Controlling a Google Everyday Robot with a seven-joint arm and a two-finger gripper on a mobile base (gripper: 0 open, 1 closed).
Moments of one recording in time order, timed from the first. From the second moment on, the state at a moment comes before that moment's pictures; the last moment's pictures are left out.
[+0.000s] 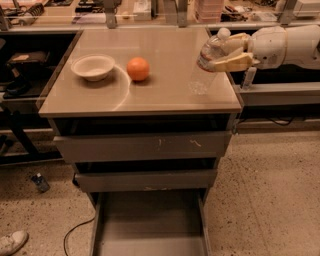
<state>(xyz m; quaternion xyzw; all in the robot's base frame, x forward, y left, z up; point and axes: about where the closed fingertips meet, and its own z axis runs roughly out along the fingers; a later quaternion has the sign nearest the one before) 0.659 -0.167 0.955 -0.55 0.55 0.31 0.55</state>
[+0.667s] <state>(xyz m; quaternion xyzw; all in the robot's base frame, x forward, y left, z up) 0.680 -0.159 0.966 -0.56 0.55 0.35 0.51</state>
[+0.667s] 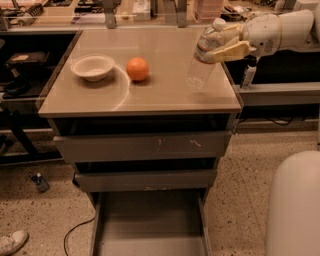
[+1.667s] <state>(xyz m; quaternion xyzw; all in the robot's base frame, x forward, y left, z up) 0.698 -0.140 0.935 -0.58 0.60 0.34 0.43</state>
